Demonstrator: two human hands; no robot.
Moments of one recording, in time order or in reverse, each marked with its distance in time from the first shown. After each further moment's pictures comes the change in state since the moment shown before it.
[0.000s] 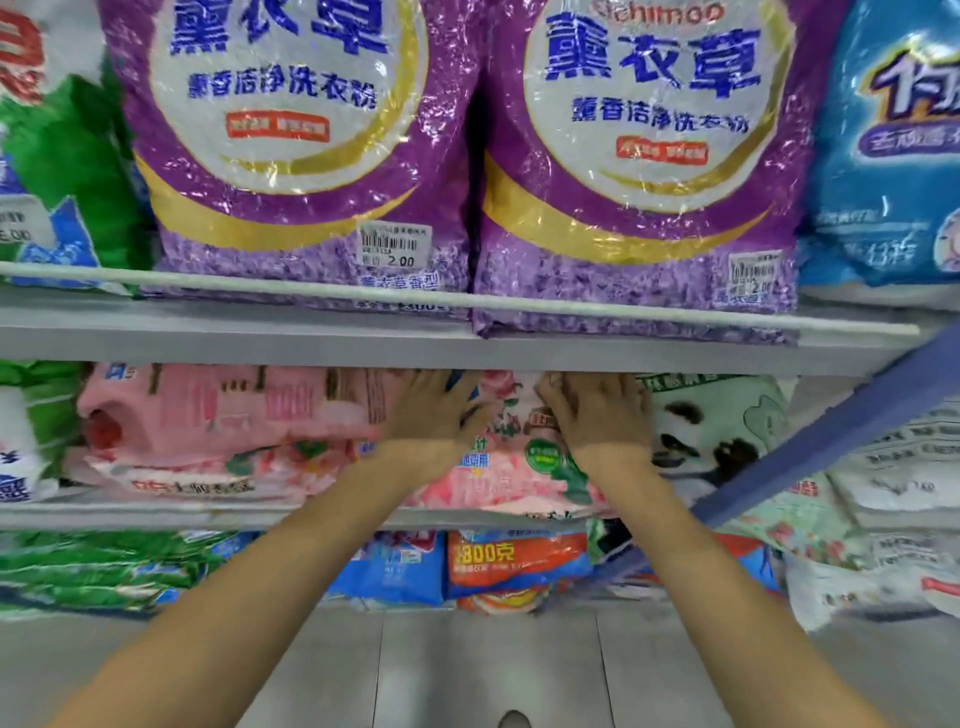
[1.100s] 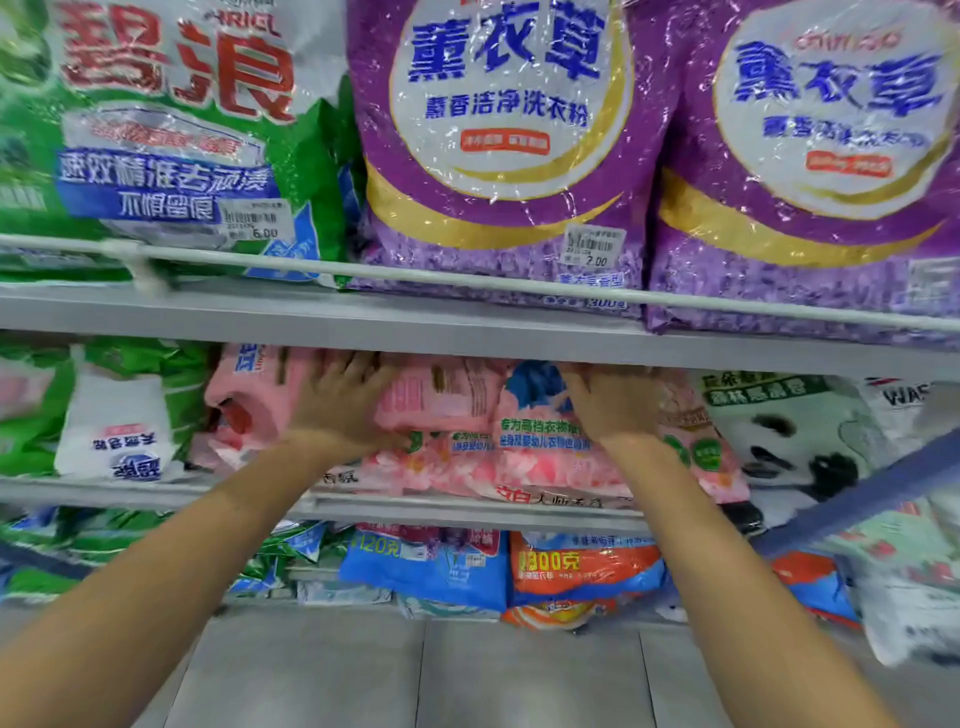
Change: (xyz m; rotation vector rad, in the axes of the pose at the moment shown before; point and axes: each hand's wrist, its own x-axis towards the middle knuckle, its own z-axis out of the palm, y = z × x) left_hand -0.053 -0.167 -0.039 0.348 -0.034 -0.138; right_hand 0.008 -0.089 -0.002 0.138 0.059 -0.055
